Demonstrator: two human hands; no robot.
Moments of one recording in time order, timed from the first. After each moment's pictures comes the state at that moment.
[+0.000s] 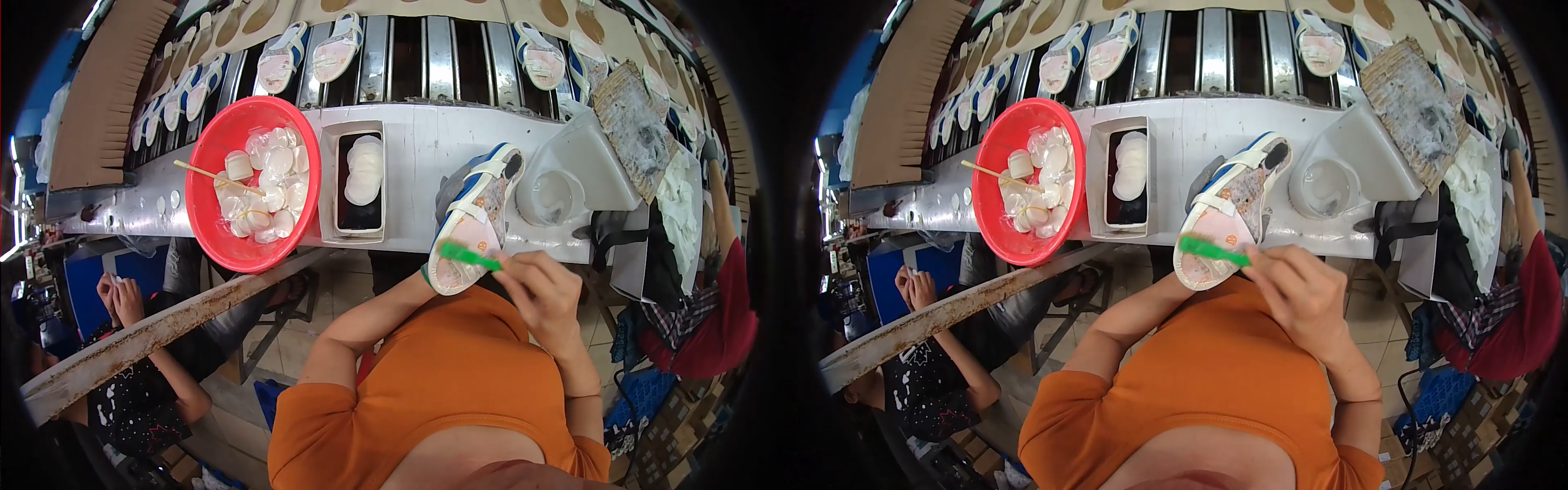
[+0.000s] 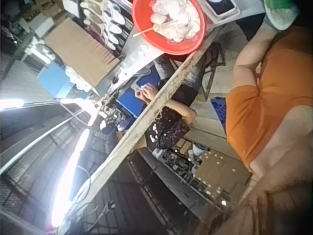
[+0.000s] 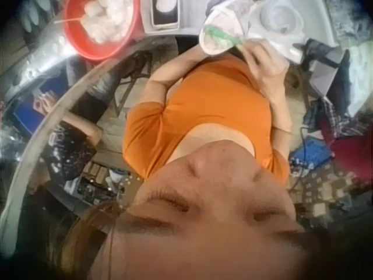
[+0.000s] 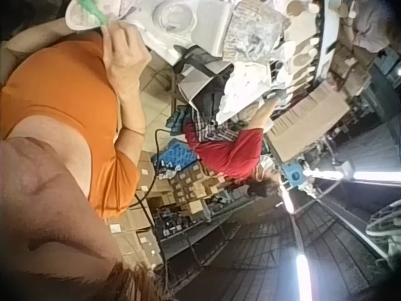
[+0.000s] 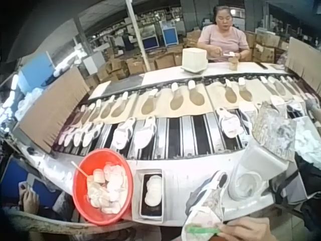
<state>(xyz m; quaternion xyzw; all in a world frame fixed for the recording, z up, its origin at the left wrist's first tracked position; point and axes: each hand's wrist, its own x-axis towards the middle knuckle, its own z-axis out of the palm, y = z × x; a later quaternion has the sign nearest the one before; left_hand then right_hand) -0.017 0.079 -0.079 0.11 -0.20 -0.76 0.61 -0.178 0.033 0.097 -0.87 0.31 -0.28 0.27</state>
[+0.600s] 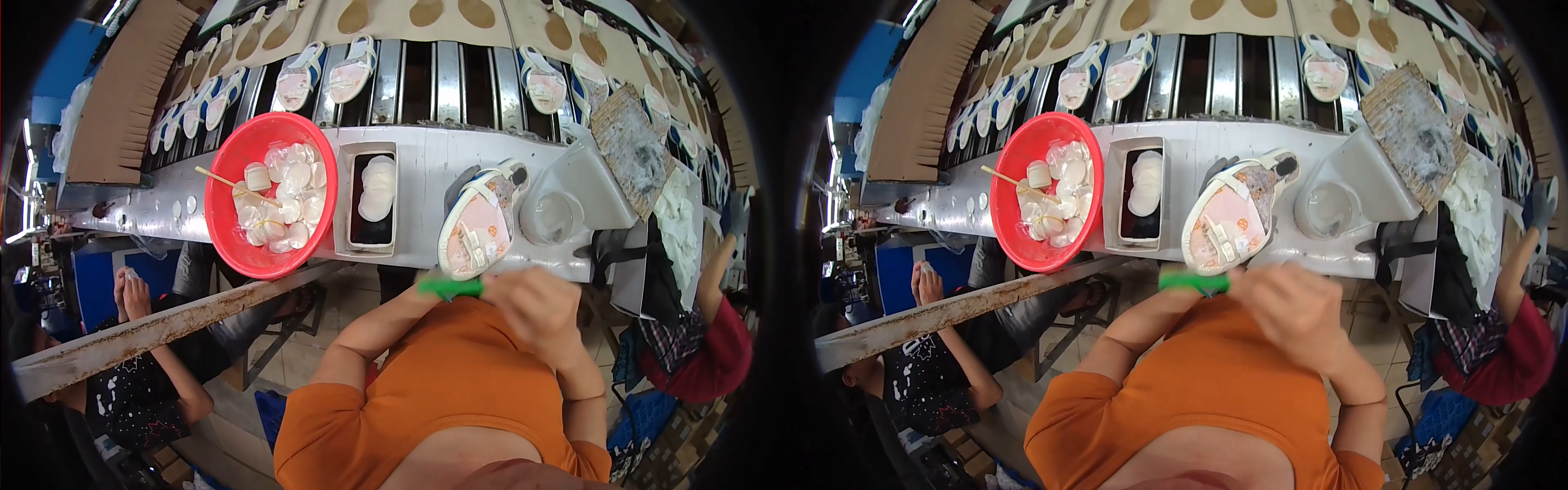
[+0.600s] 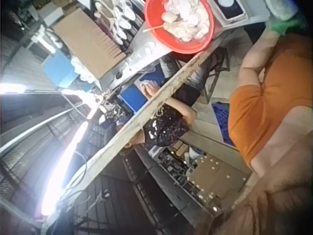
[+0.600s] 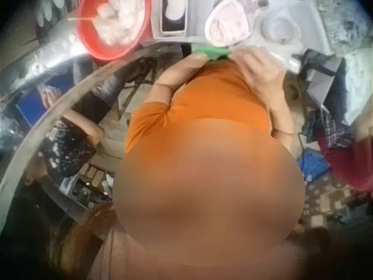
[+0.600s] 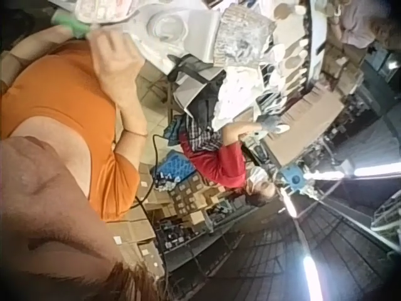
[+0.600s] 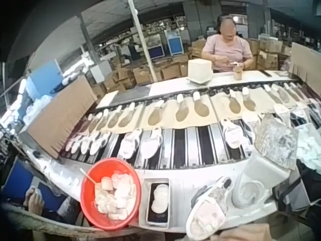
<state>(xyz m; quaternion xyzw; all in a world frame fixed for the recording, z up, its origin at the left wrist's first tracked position) -0.016 0.053 -0.072 0.25 -0.22 -0.70 0.64 -0.159 0.025 0.129 -0.91 0.23 -0.27 0.21</state>
